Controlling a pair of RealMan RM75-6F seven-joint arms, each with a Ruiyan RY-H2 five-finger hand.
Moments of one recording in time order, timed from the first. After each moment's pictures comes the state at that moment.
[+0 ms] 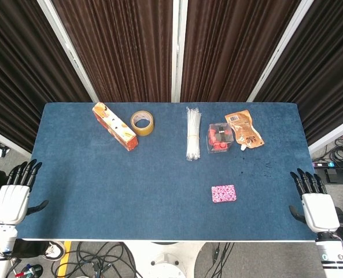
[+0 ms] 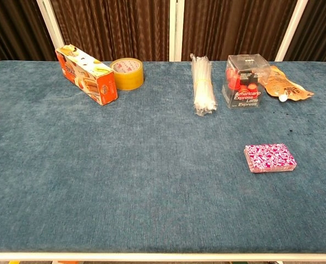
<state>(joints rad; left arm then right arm) -0.11 -1.27 -0.04 -1.49 1.52 1.52 0.10 0.10 -1.16 0.04 -1.61 -1.47 1.40 -0.19</state>
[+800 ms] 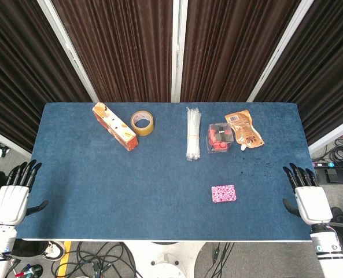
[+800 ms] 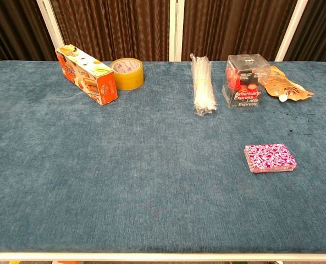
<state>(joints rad) -0.11 -1.28 -0.04 -1.46 1.53 1.52 0.08 0.16 -1.18 0.06 -1.61 -1.44 1.33 -0.20</state>
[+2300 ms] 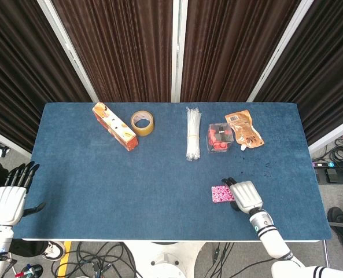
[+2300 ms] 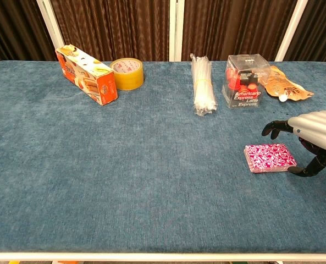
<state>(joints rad) -0.11 -1.27 -0.03 -1.42 1.53 1.49 0.00 0.46 -1.47 0.06 -1.60 -1.13 1.00 -0.59</state>
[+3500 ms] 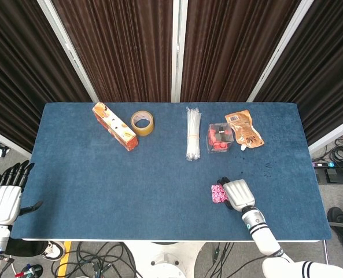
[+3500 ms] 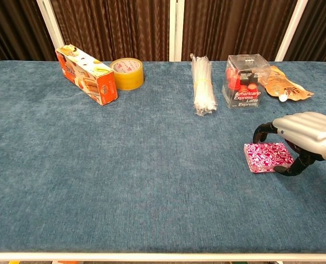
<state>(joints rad) -0.11 -1.27 -0.04 -1.40 1.51 1.50 -0.03 0.51 -1.54 0.04 -1.56 -1.07 1.02 -0.62</state>
